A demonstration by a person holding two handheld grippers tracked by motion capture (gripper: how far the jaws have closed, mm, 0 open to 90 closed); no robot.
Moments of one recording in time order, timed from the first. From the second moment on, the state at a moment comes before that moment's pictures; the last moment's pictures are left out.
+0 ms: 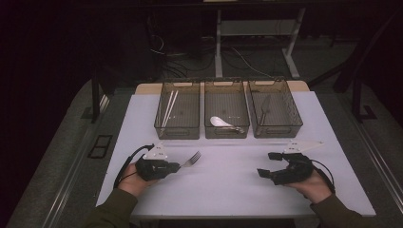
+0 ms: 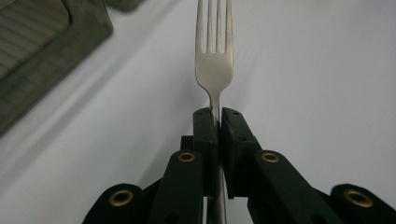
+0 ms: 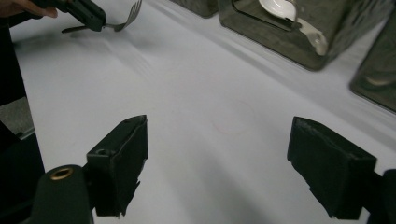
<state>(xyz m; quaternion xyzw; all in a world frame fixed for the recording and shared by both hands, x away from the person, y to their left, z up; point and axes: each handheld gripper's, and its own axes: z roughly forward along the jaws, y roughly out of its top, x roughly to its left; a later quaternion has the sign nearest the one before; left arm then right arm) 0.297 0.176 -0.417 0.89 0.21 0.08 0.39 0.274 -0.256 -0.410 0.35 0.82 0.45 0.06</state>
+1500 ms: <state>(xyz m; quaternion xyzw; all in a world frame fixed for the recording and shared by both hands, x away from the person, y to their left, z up) 0.298 0.079 -0.396 0.86 0.20 0.13 0.45 0.332 -0.189 -0.384 0.36 0.76 0.55 0.01</state>
